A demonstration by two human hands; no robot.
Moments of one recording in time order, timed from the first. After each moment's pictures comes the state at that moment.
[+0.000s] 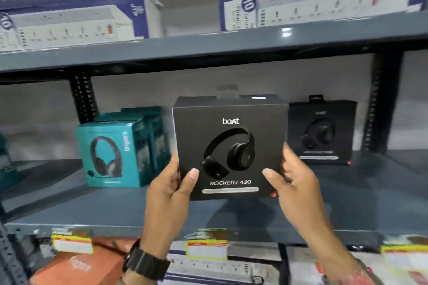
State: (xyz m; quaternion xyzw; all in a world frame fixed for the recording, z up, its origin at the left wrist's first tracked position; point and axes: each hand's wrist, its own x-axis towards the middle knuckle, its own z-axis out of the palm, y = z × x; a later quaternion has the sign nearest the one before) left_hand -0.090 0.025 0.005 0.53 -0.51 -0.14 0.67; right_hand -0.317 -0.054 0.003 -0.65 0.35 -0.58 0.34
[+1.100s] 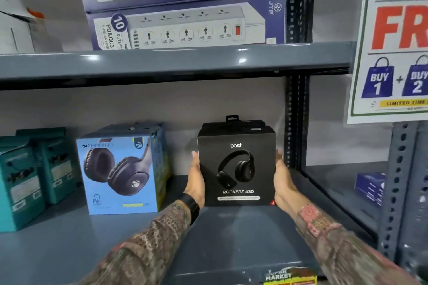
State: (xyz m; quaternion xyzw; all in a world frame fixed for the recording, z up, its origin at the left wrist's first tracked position) left_hand -0.321 -0.220 0.017 0.44 -0.32 -0.53 0.65; right_hand -0.517 -0.265 0.011 -0.40 0.46 -0.55 0.56
